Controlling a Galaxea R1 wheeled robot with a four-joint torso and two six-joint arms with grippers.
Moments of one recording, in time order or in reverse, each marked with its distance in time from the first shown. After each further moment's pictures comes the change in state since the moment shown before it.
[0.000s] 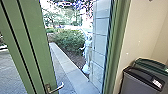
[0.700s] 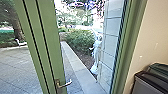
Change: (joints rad) left arm 0.024 -0.053 0.072 0.000 -0.018 0.000; right arm -0.011 -0.175 0.251 -0.019 0.014 0.000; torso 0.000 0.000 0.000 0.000
